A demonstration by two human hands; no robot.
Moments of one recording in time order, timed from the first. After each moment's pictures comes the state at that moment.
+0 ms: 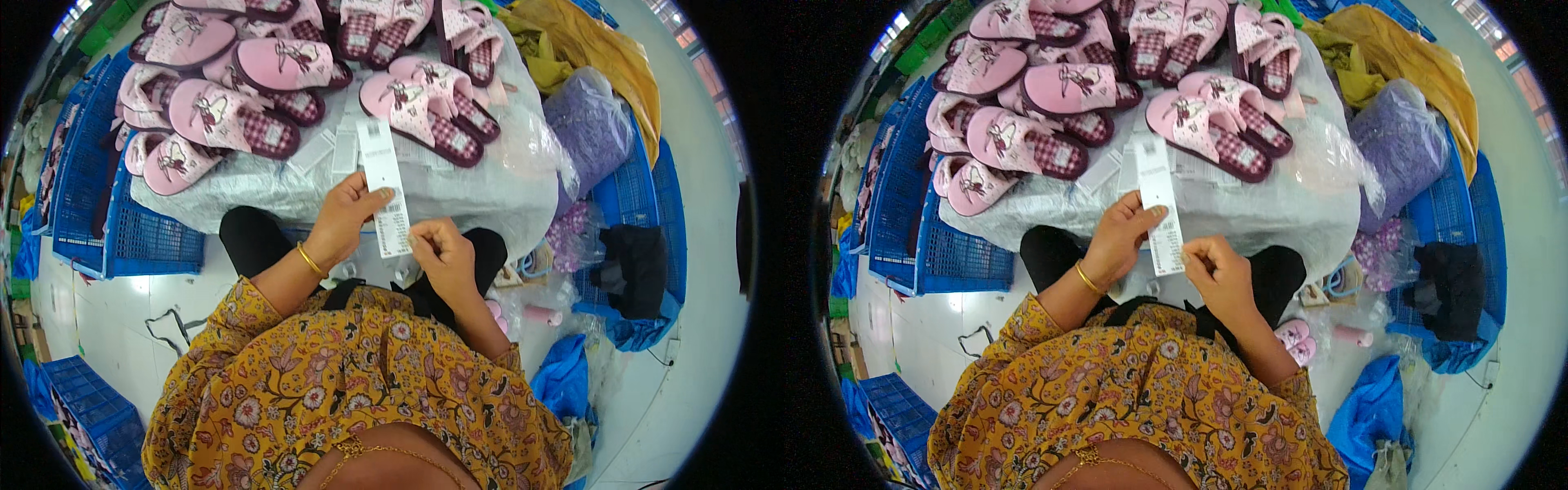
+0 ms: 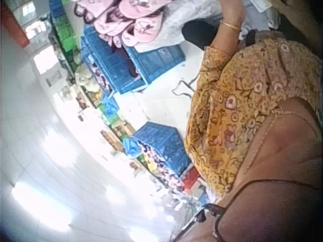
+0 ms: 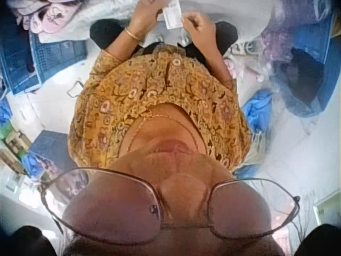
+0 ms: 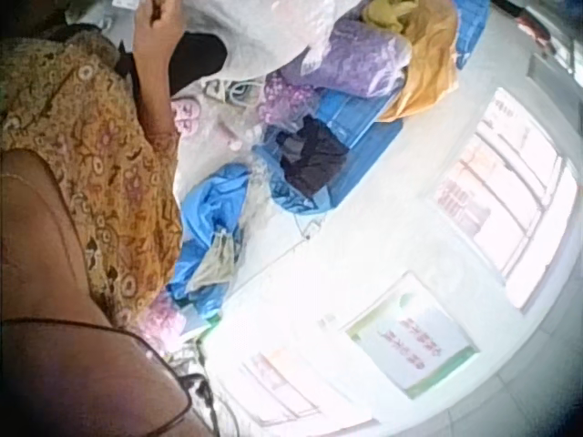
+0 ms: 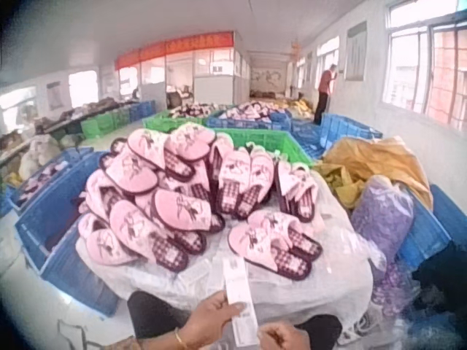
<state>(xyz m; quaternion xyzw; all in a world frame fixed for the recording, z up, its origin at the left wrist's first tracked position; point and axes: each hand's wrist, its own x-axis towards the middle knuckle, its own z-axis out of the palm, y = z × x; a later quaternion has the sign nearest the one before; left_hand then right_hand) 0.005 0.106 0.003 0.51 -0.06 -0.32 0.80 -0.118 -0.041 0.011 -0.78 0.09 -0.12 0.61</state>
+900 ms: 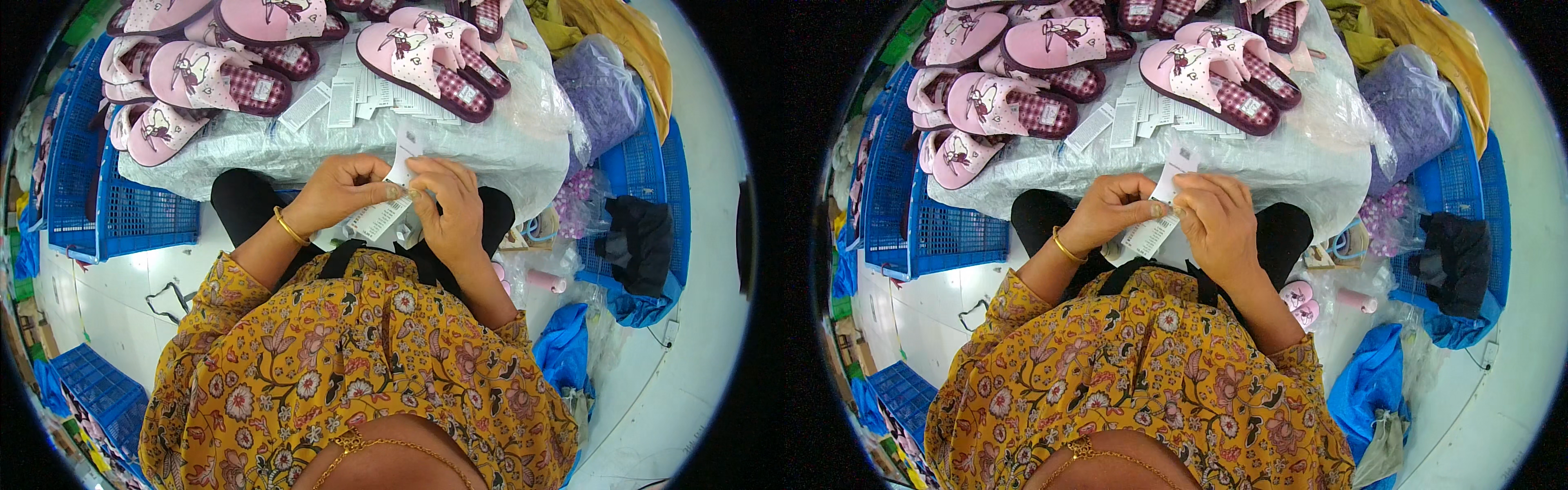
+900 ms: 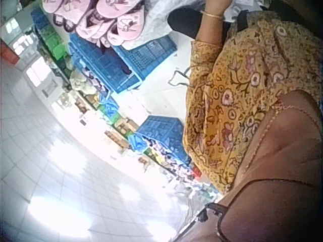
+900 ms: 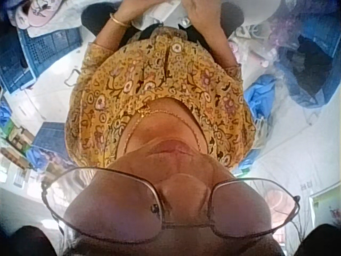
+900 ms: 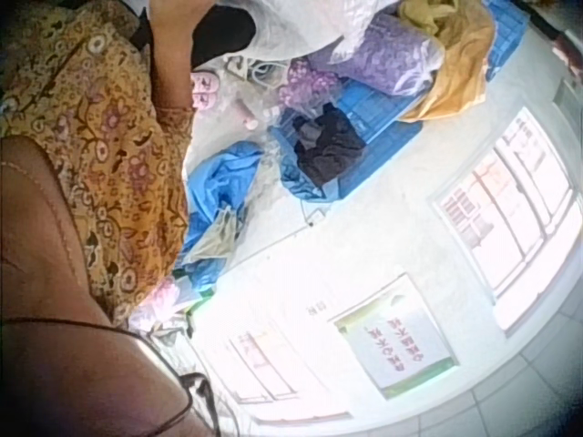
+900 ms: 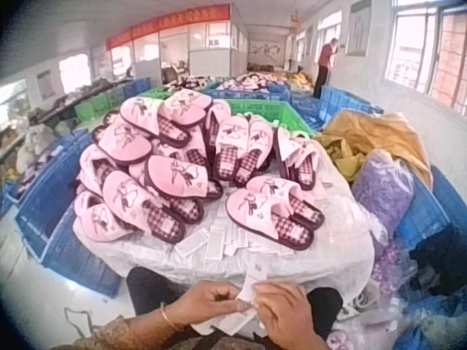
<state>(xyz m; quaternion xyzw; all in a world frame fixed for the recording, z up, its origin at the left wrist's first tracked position) 0.005 0.135 0.010 0.63 -0.28 -0.36 0.63 -0.098 -0.044 0.017 -0.88 -0.09 -0.33 0.34</state>
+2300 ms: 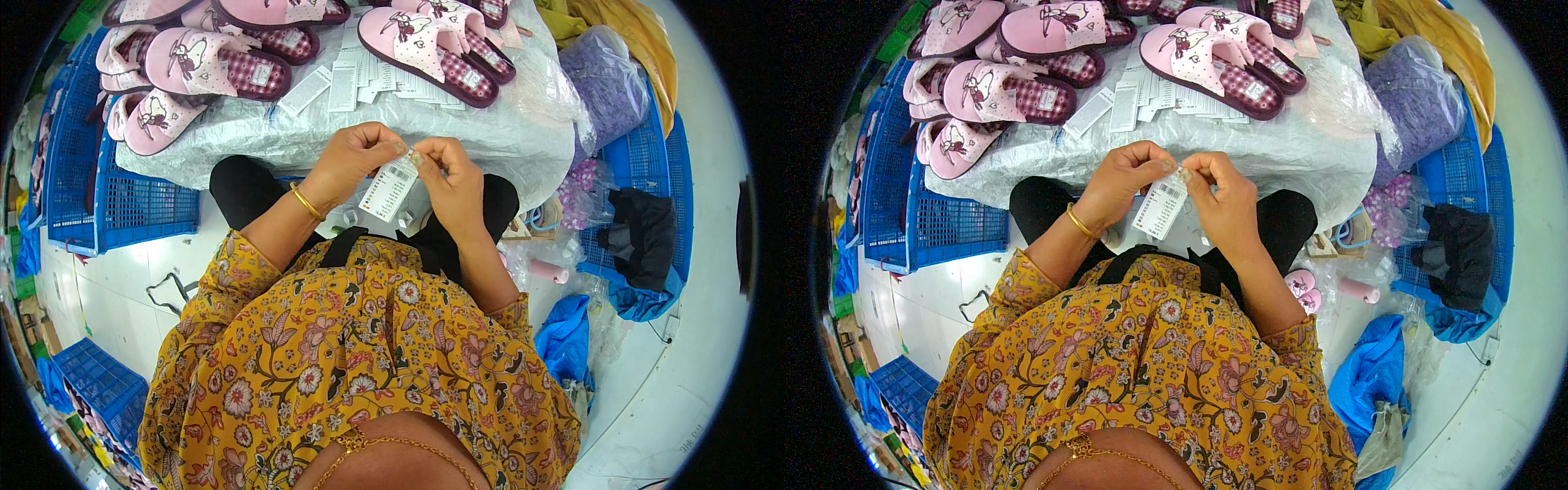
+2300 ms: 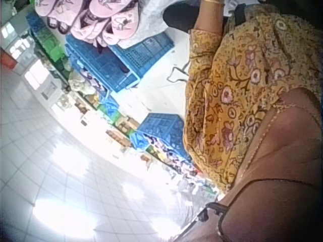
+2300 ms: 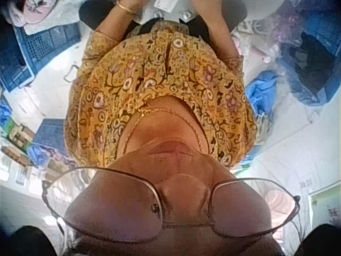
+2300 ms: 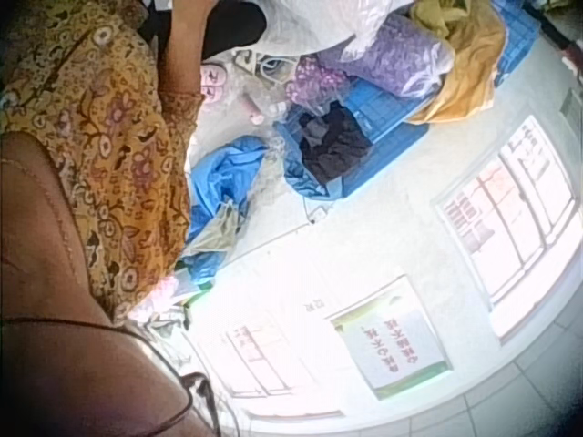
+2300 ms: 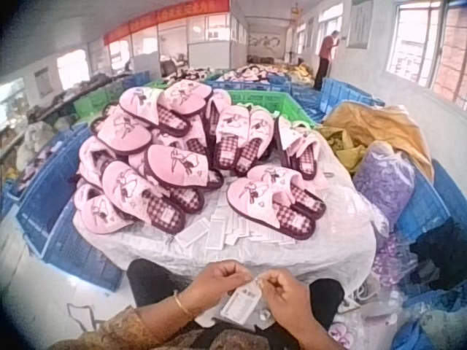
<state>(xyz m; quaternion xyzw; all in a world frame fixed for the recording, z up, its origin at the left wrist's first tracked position) 0.011 0.112 -0.013 0.58 -0.14 -0.37 0.71 -0.091 -0.040 0.001 -0.80 0.10 -0.17 0.57</state>
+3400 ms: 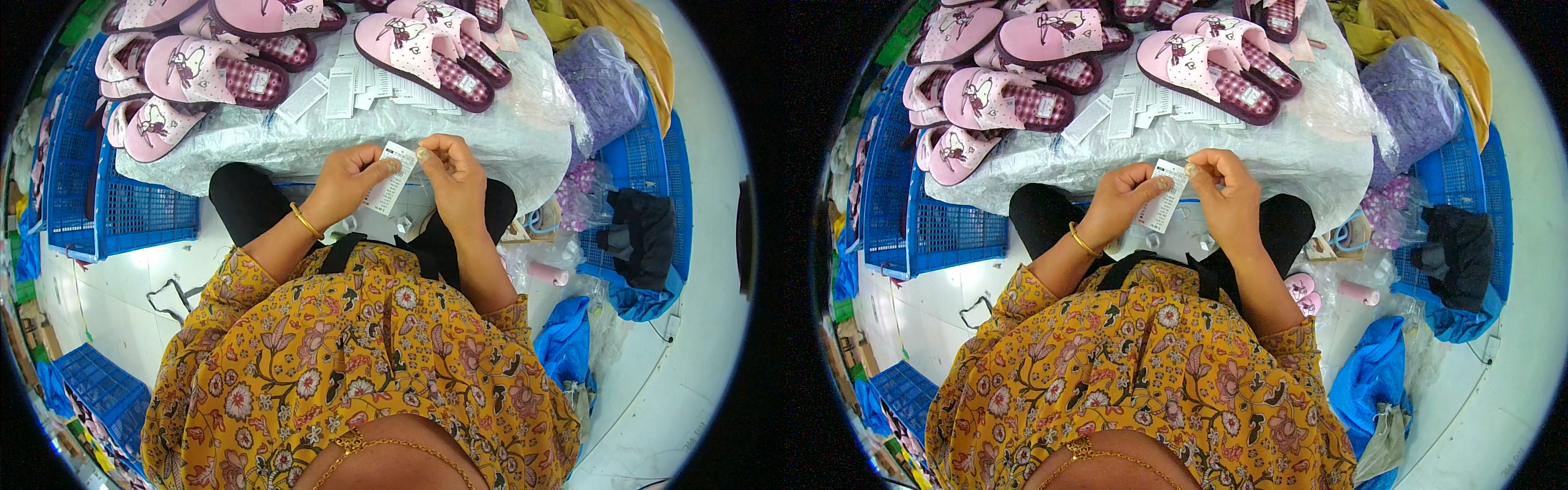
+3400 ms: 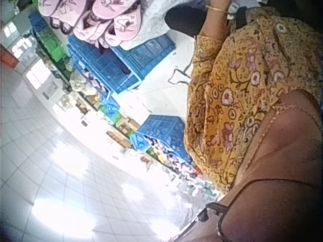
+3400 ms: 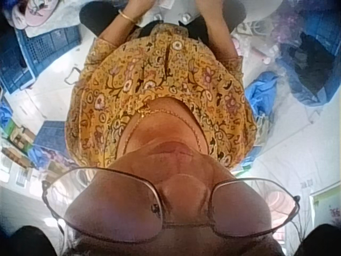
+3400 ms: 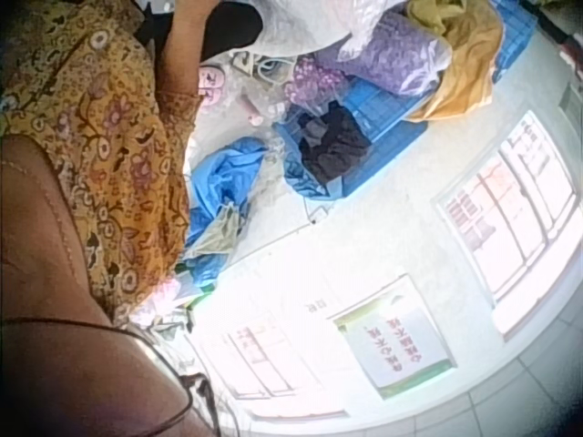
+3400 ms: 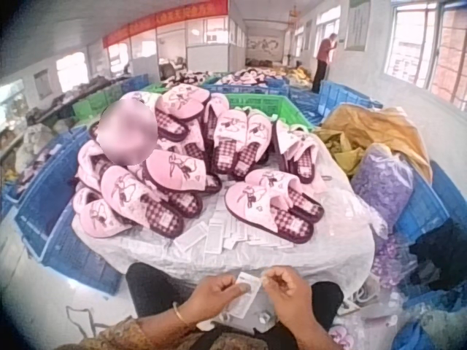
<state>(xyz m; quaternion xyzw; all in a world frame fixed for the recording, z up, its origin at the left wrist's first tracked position) -0.004 0.120 -0.025 0.69 -0.18 -0.31 0.63 -0.082 -0.047 -0.009 -0.76 0.12 -0.20 0.61</state>
